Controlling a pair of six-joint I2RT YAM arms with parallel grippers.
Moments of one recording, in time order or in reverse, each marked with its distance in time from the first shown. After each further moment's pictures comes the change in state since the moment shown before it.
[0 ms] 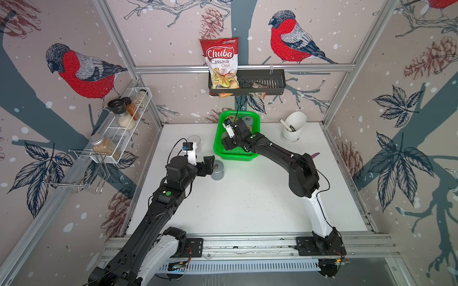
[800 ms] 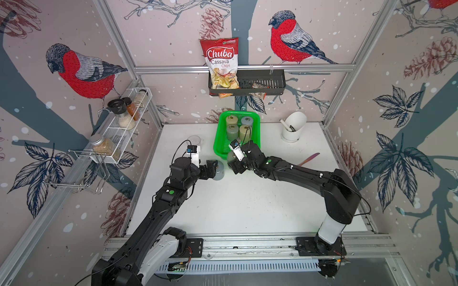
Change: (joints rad) left arm -0.008 0.050 -0.050 0.015 0.071 -0.025; right arm 0.119 -0.472 -0.752 0.277 0.024 -0.014
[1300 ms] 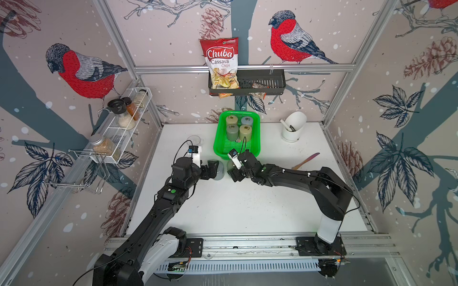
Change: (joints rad) left arm -0.002 0.023 -0.014 0.026 0.008 -0.014; right arm 0.030 0.082 -0.092 0.118 0.018 0.046
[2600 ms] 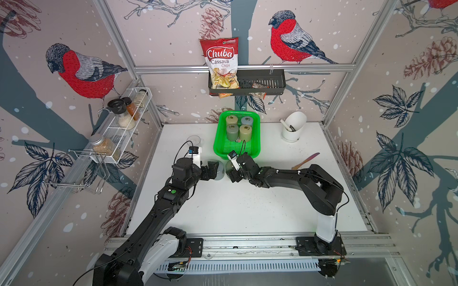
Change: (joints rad) left arm -0.001 -0.001 -0.011 0.000 -0.001 0.001; right arm -0.007 0.090 -0.023 0.138 0.005 0.025
